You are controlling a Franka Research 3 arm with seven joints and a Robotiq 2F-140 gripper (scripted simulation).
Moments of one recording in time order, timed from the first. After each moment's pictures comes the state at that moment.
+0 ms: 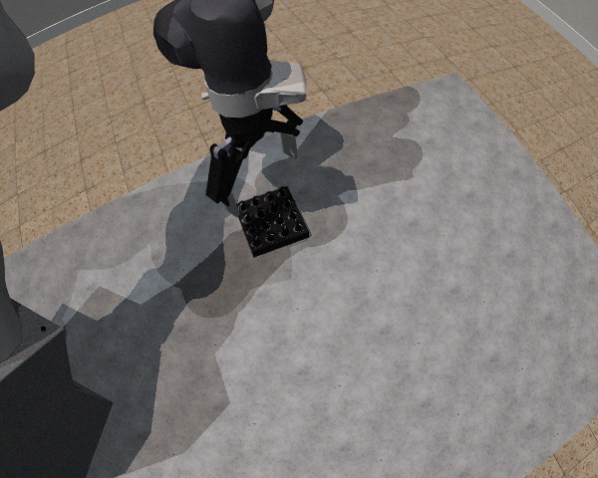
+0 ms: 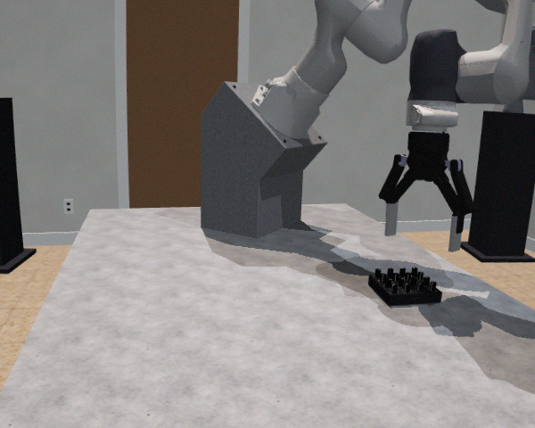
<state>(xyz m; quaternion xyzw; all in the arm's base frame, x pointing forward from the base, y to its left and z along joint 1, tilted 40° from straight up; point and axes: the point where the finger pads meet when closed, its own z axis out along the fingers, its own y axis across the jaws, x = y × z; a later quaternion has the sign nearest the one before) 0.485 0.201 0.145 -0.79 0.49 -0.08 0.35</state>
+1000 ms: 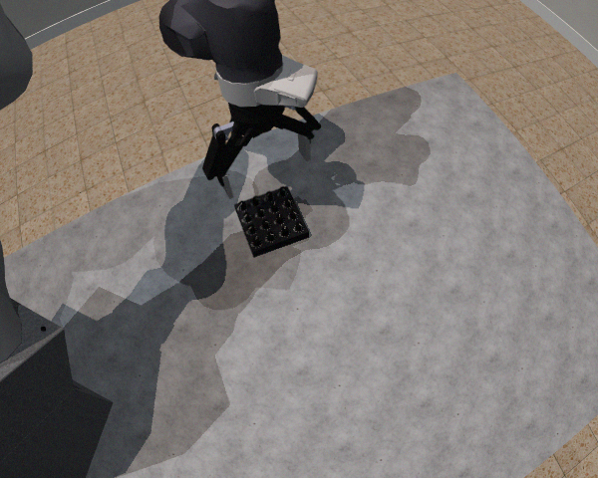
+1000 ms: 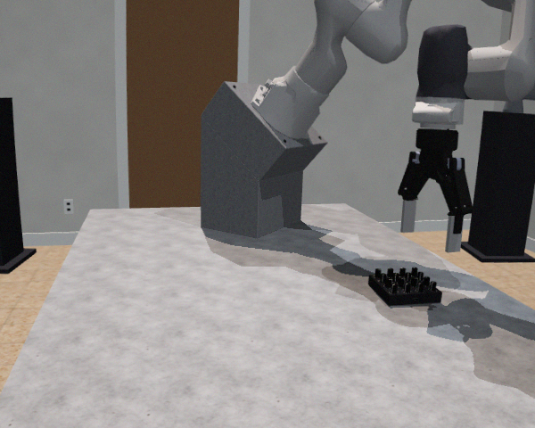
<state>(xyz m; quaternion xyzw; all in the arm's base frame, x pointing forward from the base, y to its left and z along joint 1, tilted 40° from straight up) 0.493 0.204 0.160 -0.69 0.63 -0.01 0.36</state>
